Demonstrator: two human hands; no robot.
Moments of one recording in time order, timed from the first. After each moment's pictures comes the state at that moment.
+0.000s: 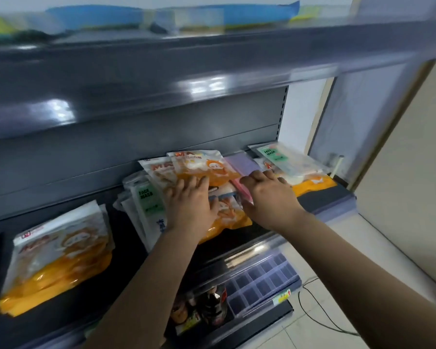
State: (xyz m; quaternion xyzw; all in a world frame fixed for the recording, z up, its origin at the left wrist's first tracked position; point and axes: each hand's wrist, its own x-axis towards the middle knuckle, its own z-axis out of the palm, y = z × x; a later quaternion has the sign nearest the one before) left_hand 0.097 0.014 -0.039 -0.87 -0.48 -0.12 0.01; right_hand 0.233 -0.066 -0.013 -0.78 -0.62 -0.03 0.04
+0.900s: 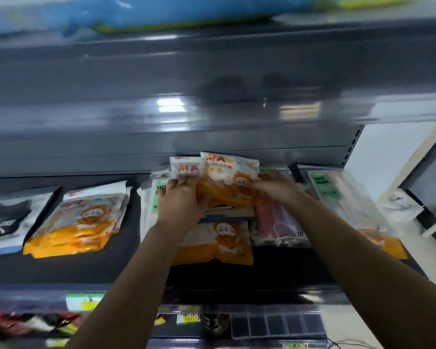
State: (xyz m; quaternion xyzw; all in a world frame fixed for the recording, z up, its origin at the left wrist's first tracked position) left_hand 0.115 0.054 -0.043 -0.74 -0.66 -0.13 -0.05; right_hand 0.320 0.080 -0.047 -0.67 -0.51 0.44 0.32
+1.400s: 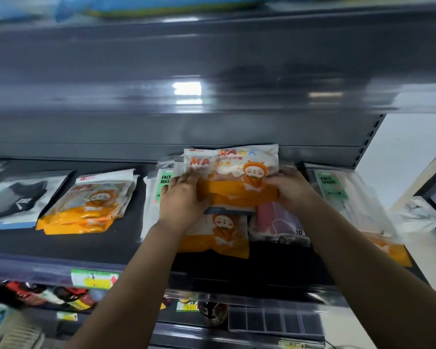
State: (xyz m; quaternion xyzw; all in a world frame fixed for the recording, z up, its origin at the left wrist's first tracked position) left_hand 0.117 0.046 -0.059 -0.70 -0.68 -0.18 -0.08; right_hand 0.332 0.074 -0.052 -0.55 -0.37 0.57 0.48
